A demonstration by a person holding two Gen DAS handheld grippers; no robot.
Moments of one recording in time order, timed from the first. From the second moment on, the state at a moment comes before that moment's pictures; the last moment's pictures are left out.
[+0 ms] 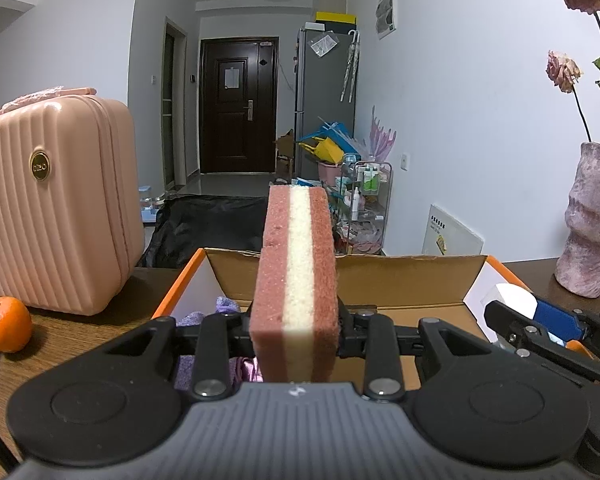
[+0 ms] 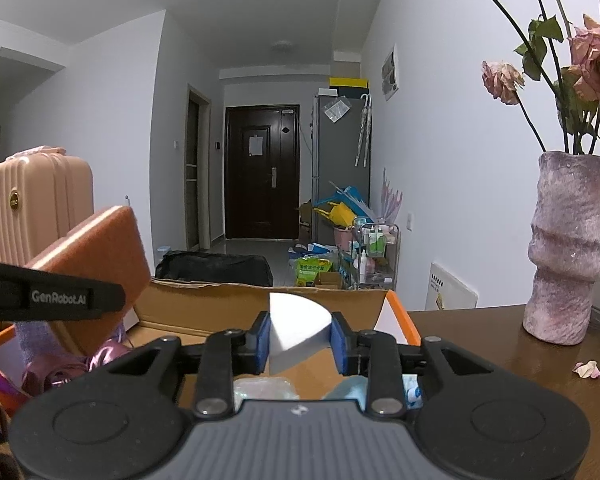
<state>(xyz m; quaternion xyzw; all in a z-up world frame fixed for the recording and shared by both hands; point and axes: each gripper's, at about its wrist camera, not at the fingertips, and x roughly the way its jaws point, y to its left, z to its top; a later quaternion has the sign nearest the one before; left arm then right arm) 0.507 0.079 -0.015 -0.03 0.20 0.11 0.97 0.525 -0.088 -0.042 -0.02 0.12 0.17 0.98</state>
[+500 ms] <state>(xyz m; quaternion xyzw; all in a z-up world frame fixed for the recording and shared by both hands) 0.490 0.084 -0.004 -0.06 0.16 0.13 0.98 0.524 -0.097 -0.041 0.00 0.12 0.16 0.98</state>
